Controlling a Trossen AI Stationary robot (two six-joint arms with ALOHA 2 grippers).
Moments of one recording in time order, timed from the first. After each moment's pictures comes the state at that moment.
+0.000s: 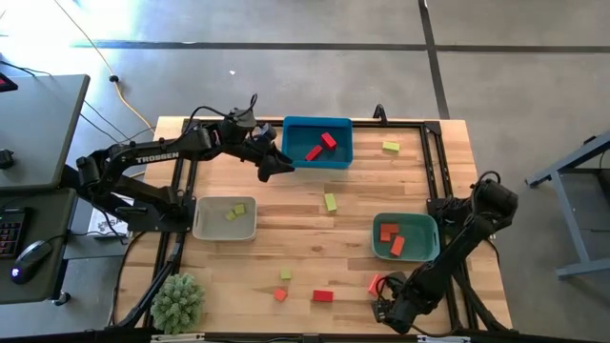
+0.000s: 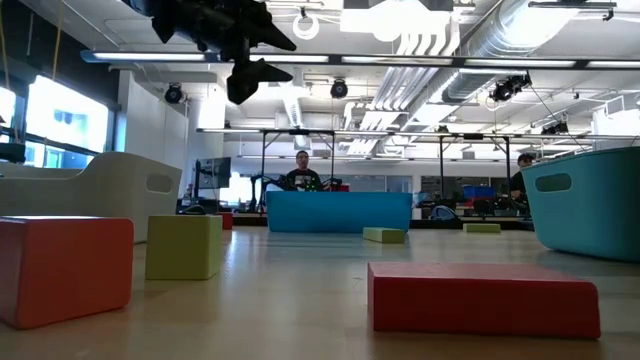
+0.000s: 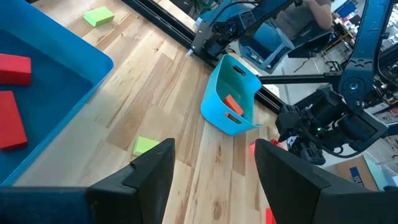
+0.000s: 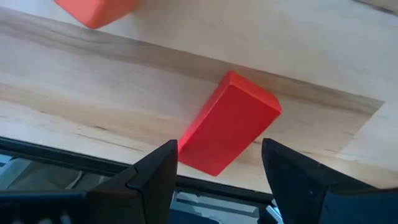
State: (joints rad) left arm 0.53 1.29 0.96 -0.16 0.49 -0.42; right arm 0.91 1.78 1.04 -0.52 -0.18 2.27
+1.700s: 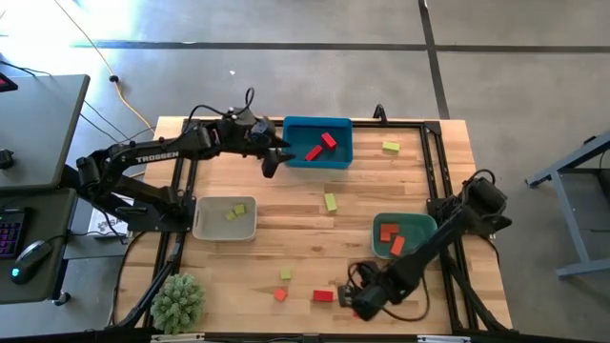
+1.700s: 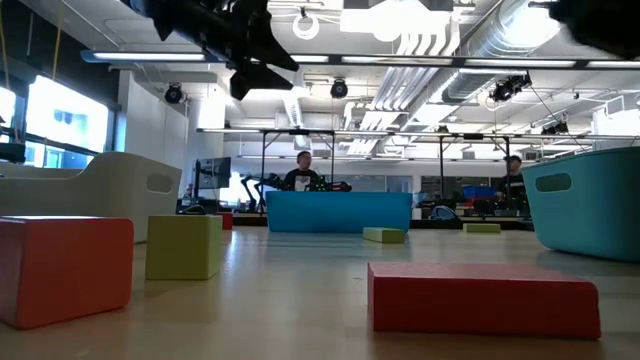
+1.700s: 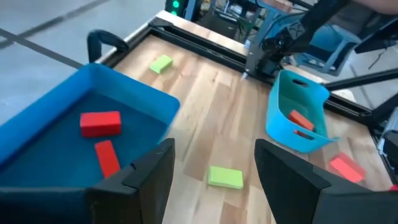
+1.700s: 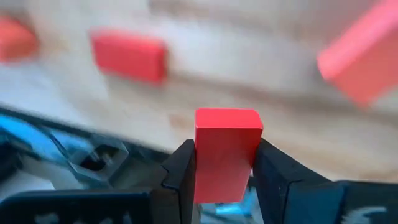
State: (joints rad) left arm 0.55 1.29 0.96 -0.13 0.26 -0.17; right arm 0.70 1.82 1.29 -0.61 0.00 2.18
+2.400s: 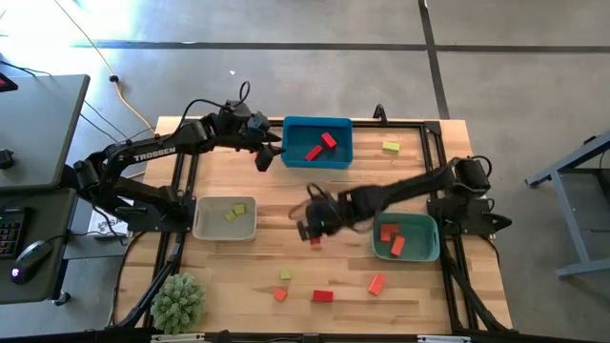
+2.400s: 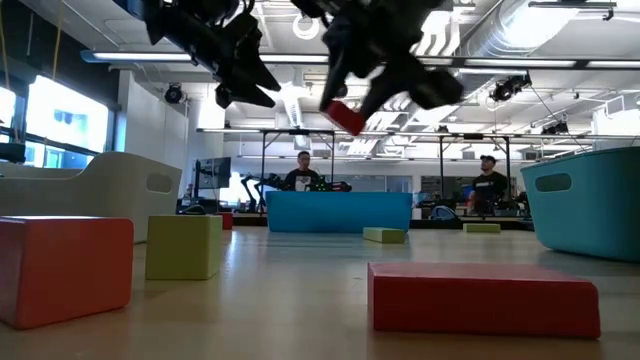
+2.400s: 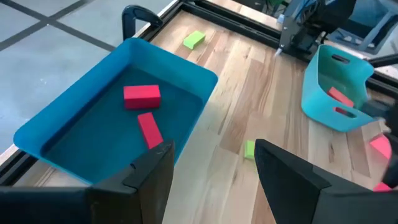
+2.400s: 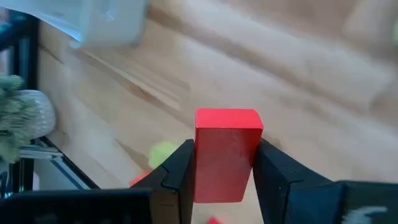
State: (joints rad) left arm 0.64 1.27 0.96 -0.27 0.26 -0.07; right arm 0.18 1.82 1.44 -0.63 0.00 1.35
